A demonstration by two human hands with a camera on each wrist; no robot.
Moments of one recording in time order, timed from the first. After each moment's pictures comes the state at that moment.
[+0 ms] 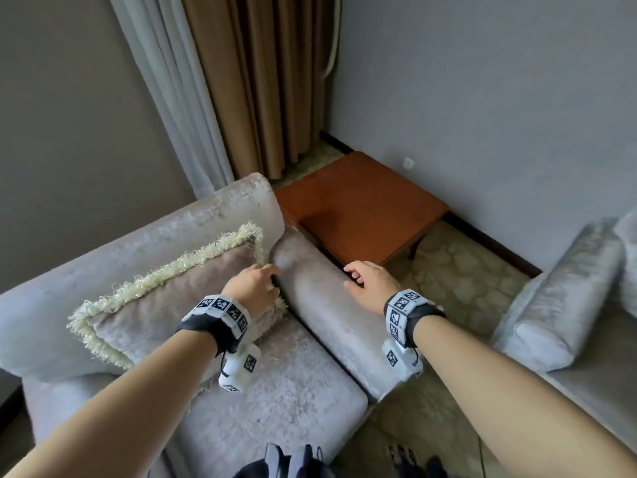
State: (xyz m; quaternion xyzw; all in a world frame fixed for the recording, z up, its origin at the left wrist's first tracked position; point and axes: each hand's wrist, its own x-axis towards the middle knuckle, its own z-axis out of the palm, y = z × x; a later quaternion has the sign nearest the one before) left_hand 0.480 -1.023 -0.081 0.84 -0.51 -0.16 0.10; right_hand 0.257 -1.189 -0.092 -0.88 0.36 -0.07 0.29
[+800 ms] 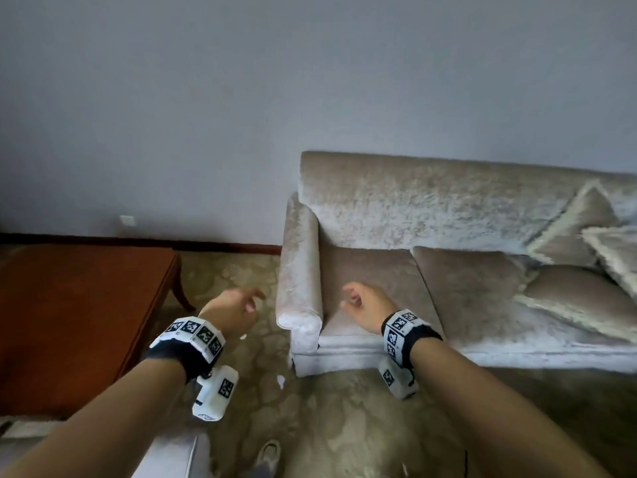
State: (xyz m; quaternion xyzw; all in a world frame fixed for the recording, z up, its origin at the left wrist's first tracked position) left_hand -0.005 -1.369 -0.048 0.54 -0.79 -0.30 0.06; right_hand -0.311 -1.302 -0.055 -0.64 0.71 -0.16 0.25
